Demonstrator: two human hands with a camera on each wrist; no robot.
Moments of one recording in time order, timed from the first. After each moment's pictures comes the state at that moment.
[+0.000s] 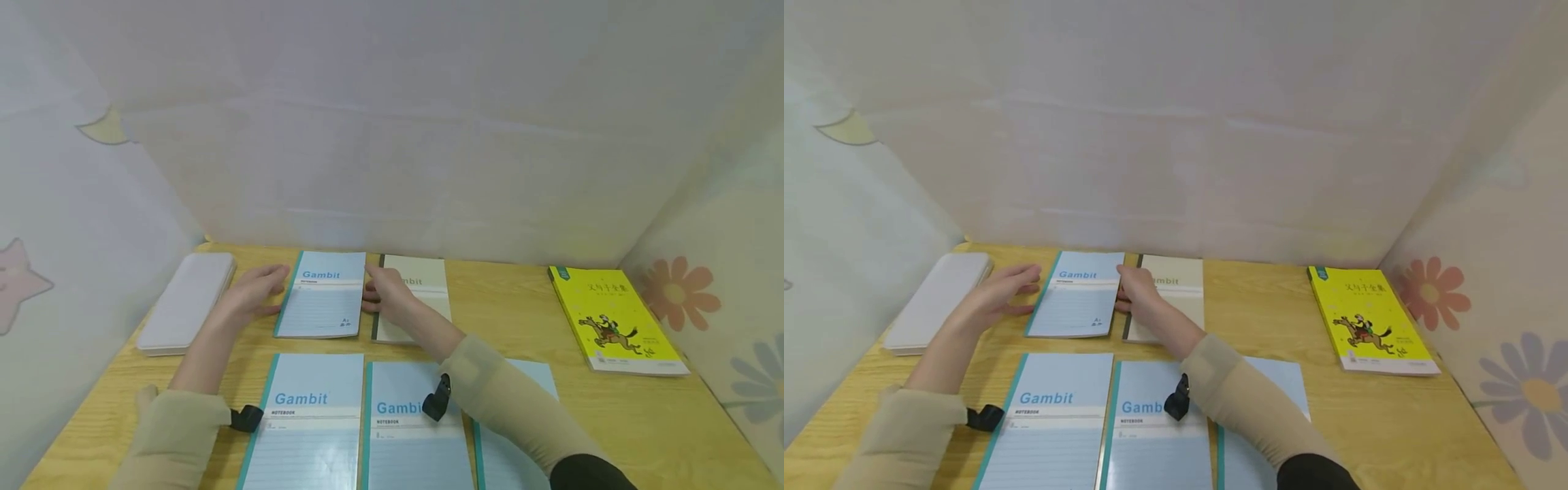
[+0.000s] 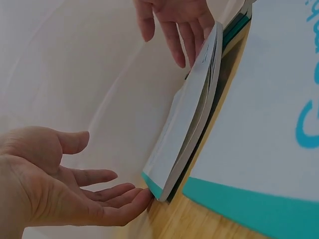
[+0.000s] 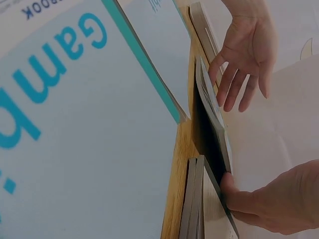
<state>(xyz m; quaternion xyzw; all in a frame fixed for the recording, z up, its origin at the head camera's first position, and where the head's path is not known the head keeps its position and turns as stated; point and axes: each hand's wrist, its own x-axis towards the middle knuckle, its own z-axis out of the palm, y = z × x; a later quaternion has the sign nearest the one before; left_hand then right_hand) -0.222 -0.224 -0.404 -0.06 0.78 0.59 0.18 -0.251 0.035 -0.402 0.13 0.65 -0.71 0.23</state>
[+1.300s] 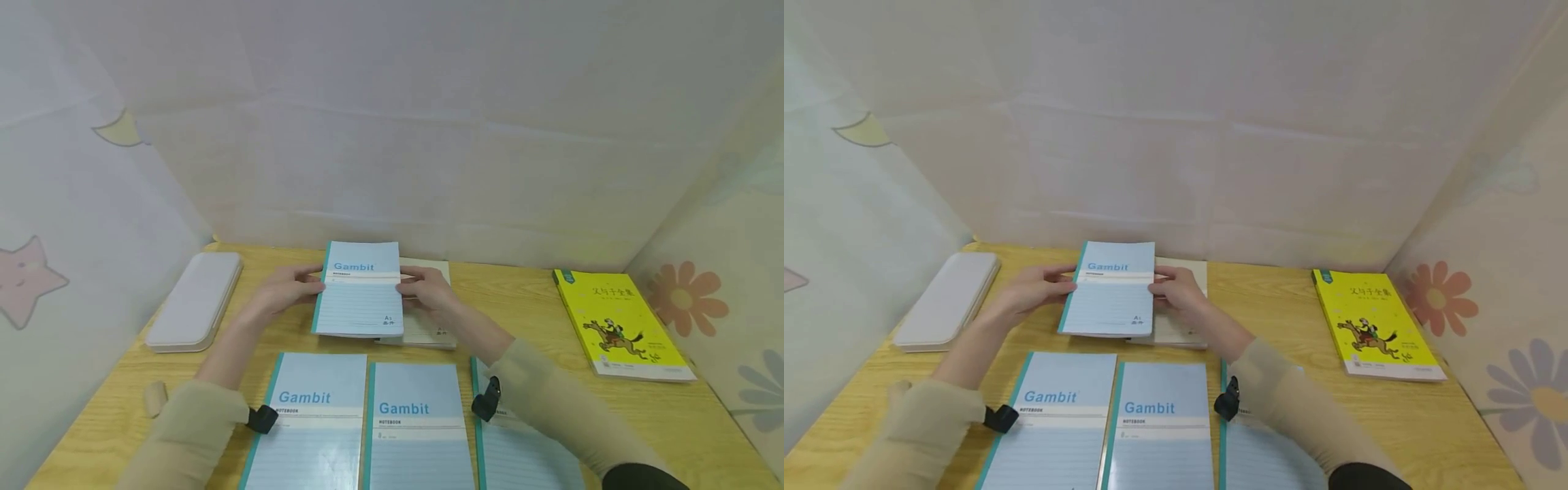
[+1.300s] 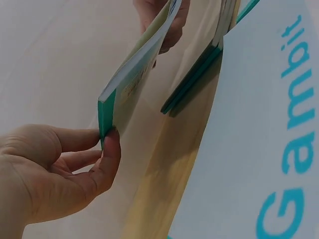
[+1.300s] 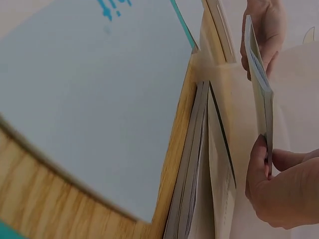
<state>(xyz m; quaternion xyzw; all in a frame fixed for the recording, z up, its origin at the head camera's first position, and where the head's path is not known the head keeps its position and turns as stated) -0.235 -0.183 -0.404 0.01 0.80 0.57 0.18 -0.254 0.106 -0.400 0.05 0.74 -0.64 0.21</state>
